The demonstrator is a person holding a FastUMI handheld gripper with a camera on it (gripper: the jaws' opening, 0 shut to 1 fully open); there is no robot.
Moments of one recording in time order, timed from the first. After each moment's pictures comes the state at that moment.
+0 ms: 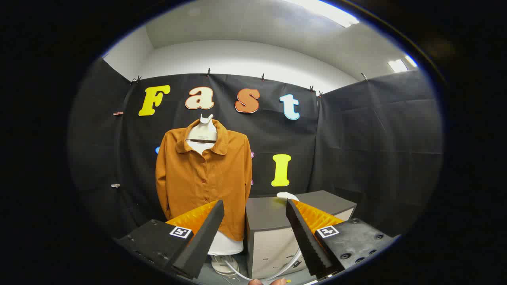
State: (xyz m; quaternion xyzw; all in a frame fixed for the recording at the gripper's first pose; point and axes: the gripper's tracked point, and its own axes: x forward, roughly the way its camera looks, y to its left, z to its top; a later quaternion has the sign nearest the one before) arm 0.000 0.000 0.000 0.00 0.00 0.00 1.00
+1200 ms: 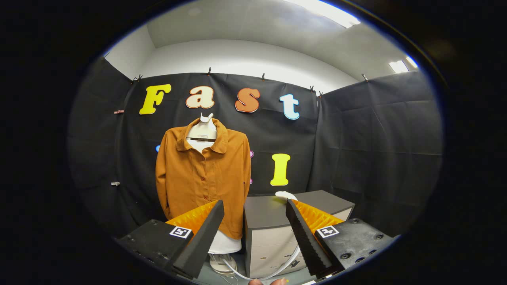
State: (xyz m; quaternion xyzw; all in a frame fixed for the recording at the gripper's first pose) arm -0.012 -0.005 -0.002 0.00 0.00 0.00 1.00
